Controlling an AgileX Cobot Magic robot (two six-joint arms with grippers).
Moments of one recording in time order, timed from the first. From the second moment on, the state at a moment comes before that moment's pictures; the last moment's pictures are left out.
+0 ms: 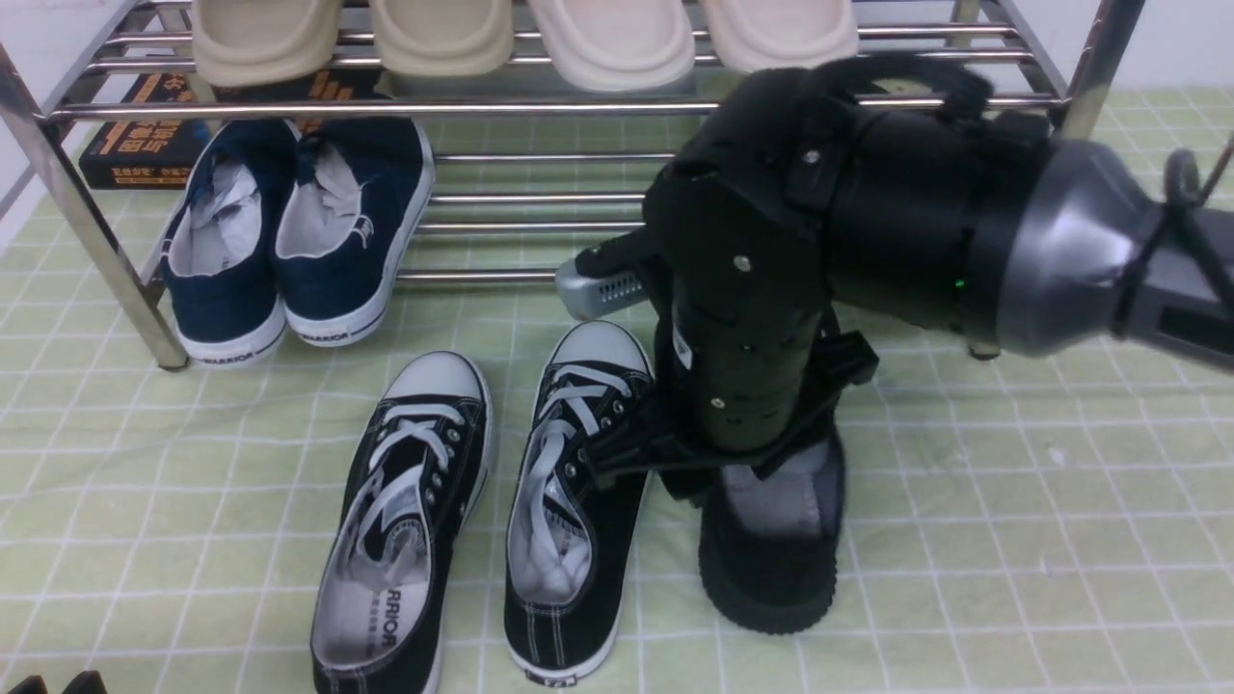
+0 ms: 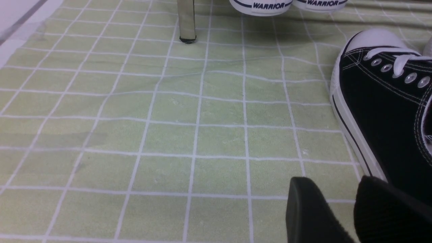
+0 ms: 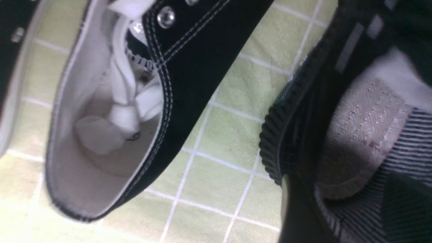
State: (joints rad) right arm 0.87 1.90 -1.64 -0.13 1.22 0.58; left arm -0.04 -0.01 0.02 0.08 0.36 -0.11
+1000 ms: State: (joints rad) right arm 0.87 1.99 -1.64 -0.03 1.22 0.54; left arm -0.04 -0.01 0.02 0.08 0.36 -0.11
